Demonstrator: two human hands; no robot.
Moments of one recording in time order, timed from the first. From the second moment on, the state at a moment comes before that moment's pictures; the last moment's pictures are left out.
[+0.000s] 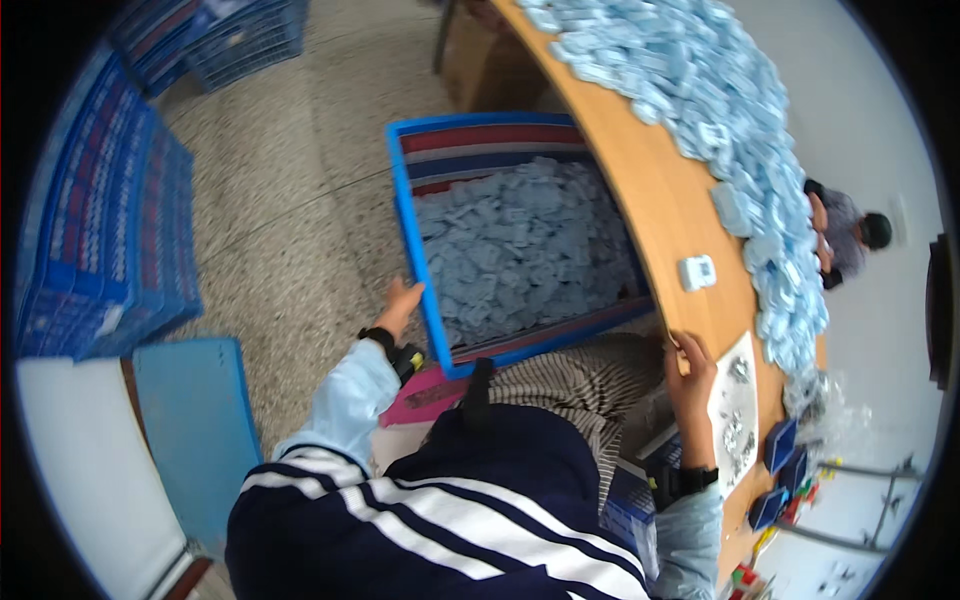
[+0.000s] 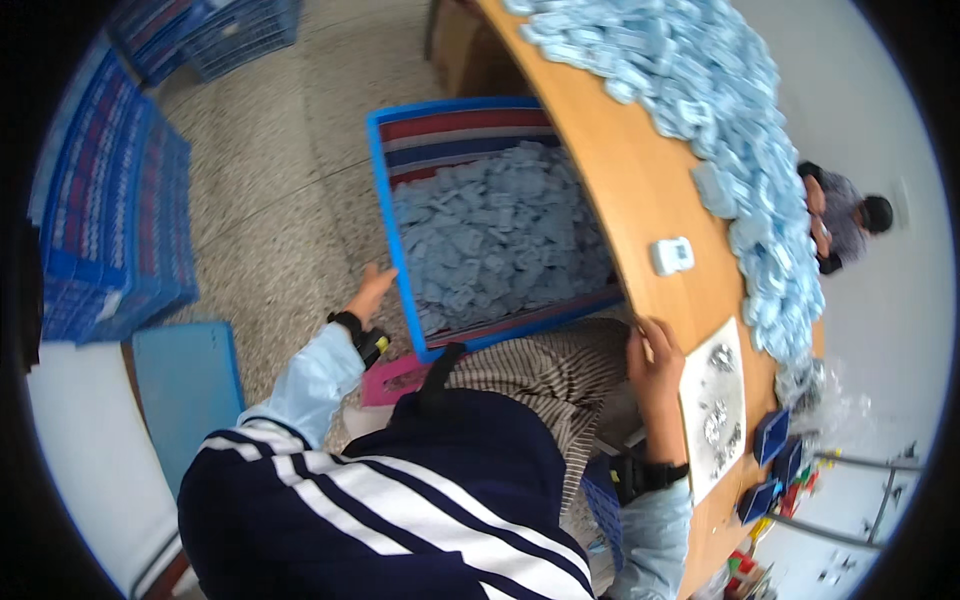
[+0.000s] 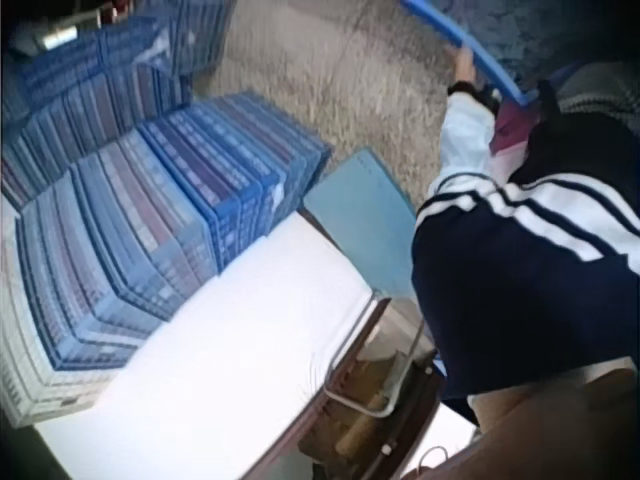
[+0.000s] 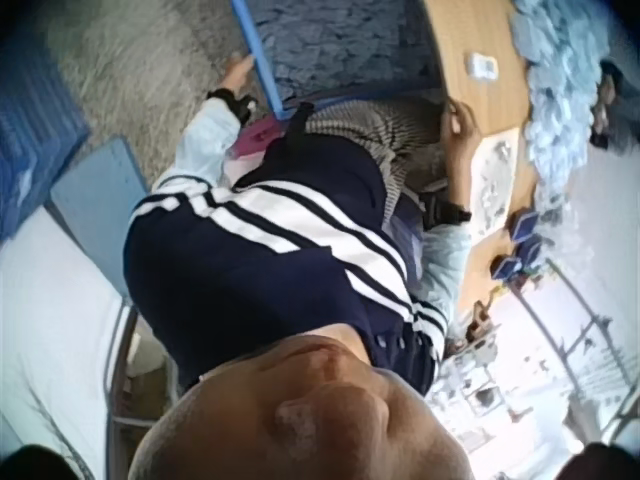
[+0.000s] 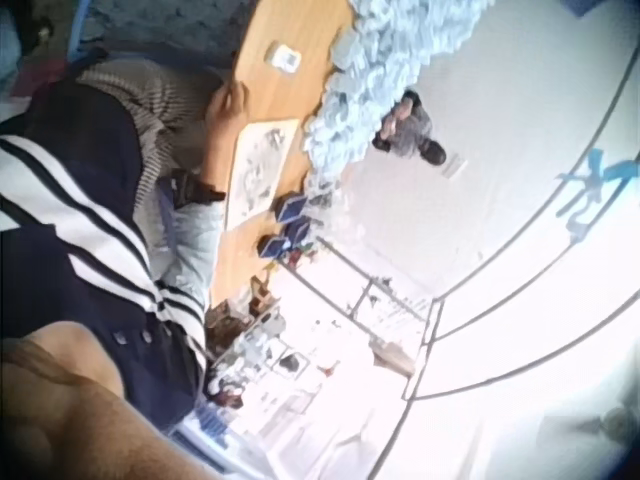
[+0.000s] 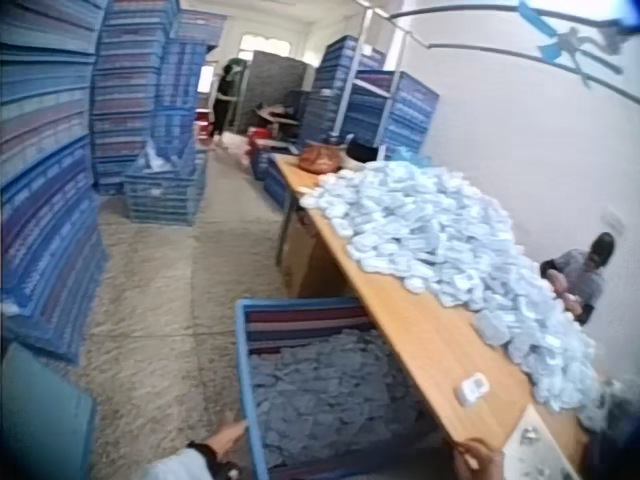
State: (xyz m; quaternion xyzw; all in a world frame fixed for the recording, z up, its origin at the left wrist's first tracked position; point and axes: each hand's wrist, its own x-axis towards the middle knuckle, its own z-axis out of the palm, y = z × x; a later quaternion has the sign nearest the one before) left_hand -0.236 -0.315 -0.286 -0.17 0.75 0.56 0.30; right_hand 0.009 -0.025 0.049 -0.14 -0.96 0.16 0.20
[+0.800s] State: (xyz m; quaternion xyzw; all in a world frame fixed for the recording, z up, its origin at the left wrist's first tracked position) left_hand -0.254 -0.283 -0.318 -0.15 0.79 0.51 0.31; right_hand -0.057 0.079 -0.011 -0.29 -0.92 0.13 0.24
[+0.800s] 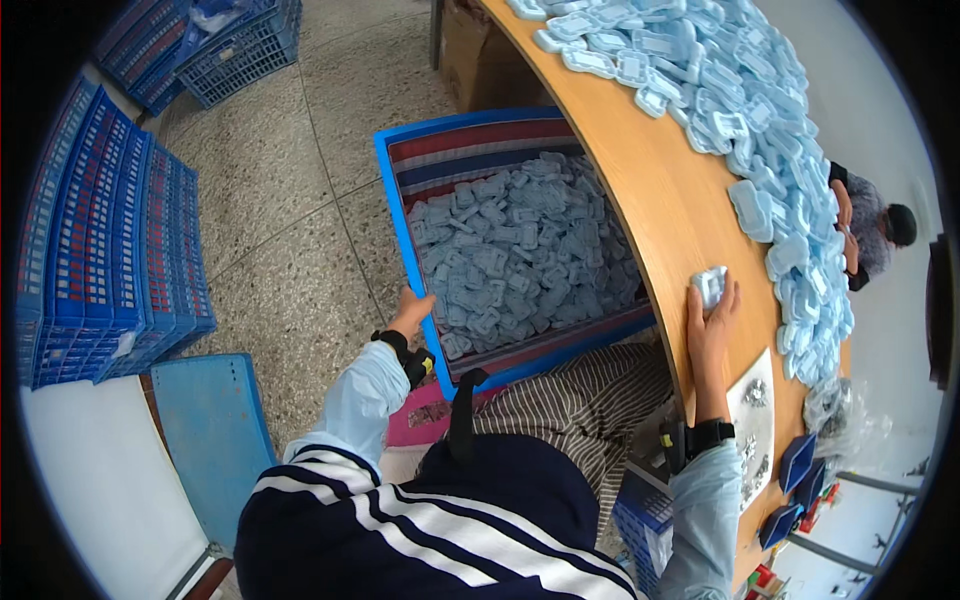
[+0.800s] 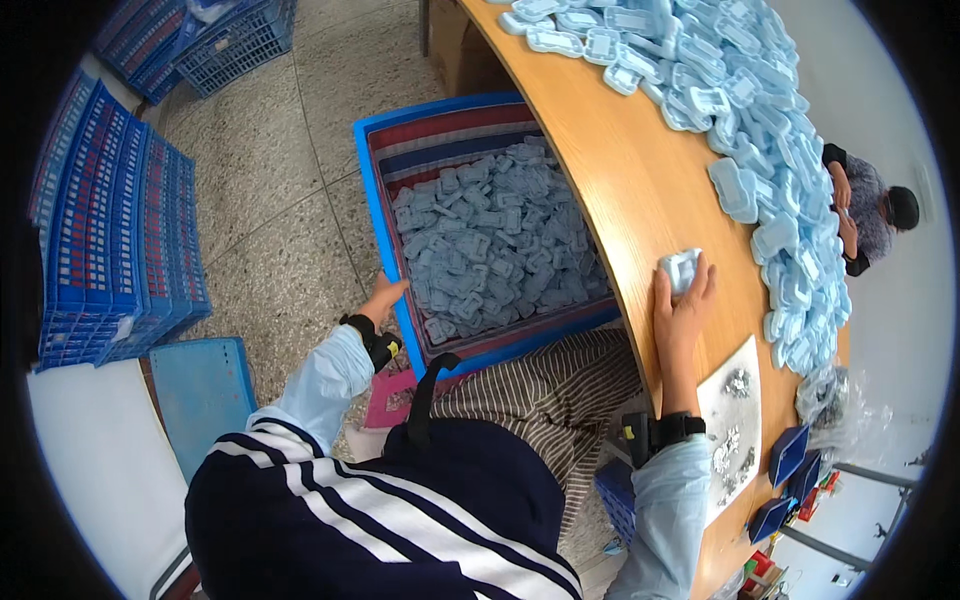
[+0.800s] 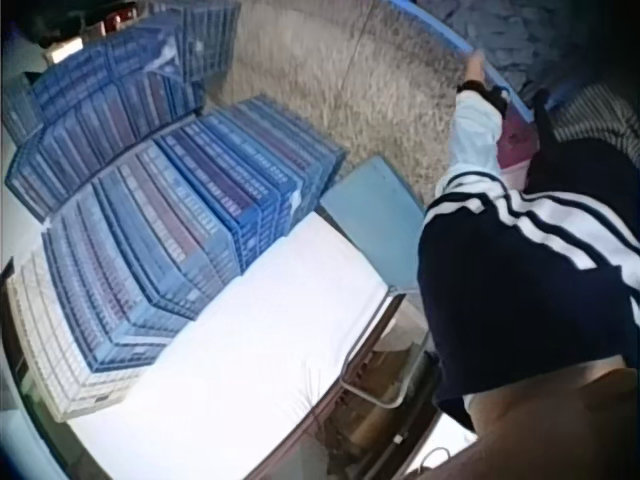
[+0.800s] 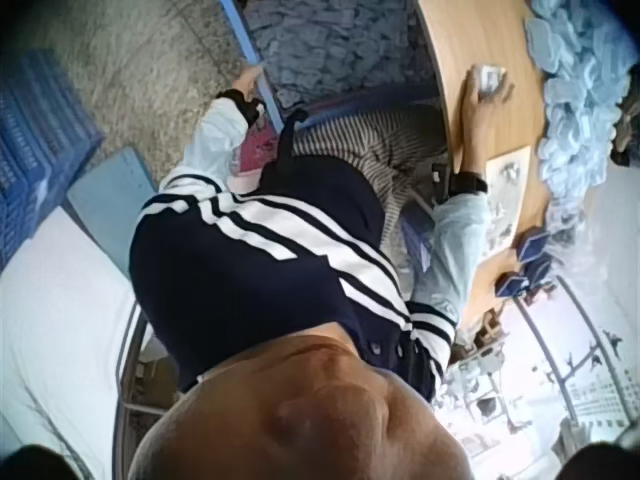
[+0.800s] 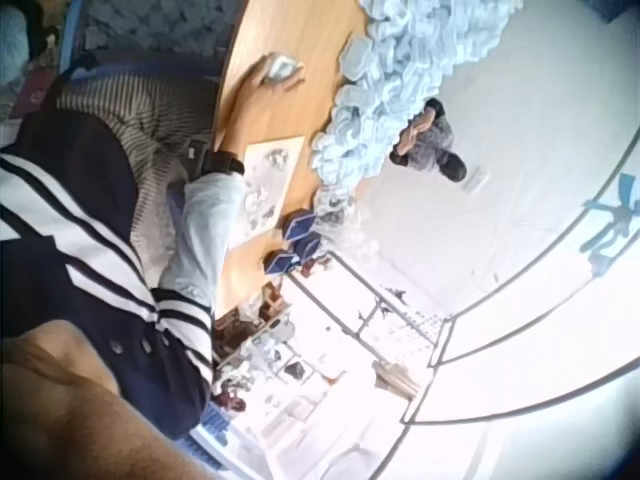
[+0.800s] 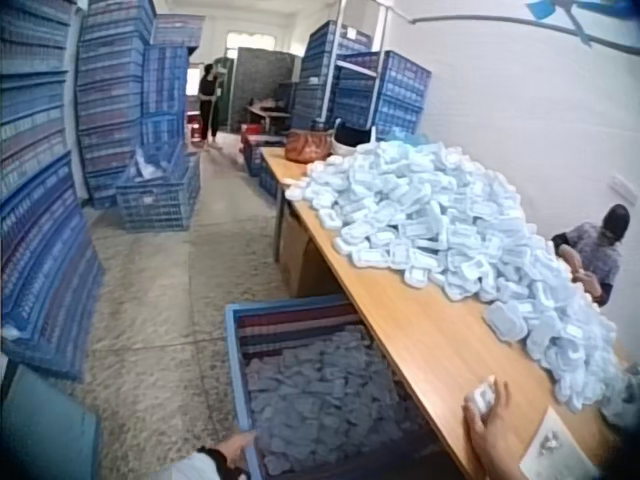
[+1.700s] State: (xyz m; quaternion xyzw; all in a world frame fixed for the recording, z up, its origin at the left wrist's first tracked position) left_hand -0.307 -0.244 -0.286 -0.19 0.90 0.39 0.09; right_hand -0.060 0.074 0.002 -0.31 -0.94 0.07 0.14
